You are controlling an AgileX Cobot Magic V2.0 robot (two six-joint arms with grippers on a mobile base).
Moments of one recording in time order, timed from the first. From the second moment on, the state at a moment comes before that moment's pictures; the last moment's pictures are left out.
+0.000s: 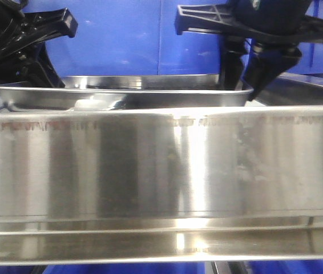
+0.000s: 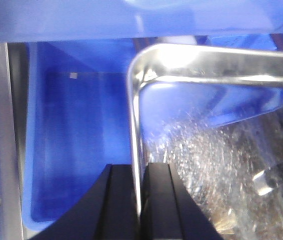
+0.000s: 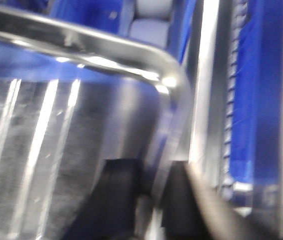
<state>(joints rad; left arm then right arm) -0.41 1.46 -0.98 -0.19 0.52 -0.09 0.56 1.55 -1.19 -0.04 0.86 0.53</state>
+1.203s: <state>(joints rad) -0.41 1.19 -1.00 -0.17 0.51 -0.10 0.64 1.33 -1.17 -0.30 0.71 0.62</state>
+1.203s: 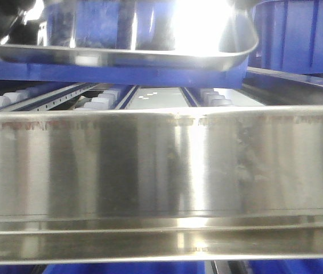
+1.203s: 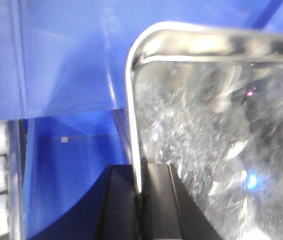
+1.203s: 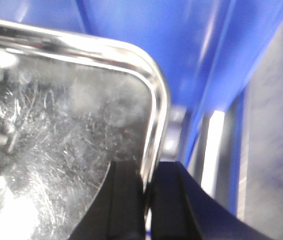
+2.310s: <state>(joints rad) -0.58 1.19 -1.22 0.44 0.56 -0.60 0.76 1.32 -1.39 -0.74 0.84 0.88</state>
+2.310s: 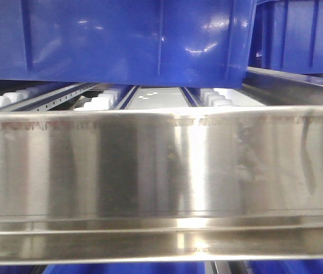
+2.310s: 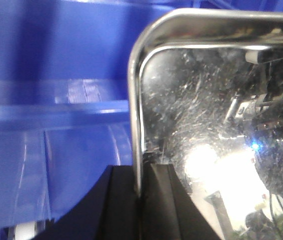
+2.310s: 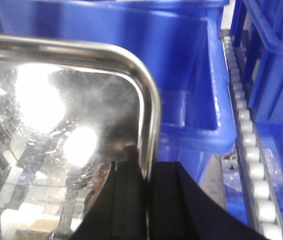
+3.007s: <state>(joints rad) -0.58 1.18 -1.22 0.49 0.50 -0.60 0.76 1.32 -1.39 -0.76 0.81 0.88</state>
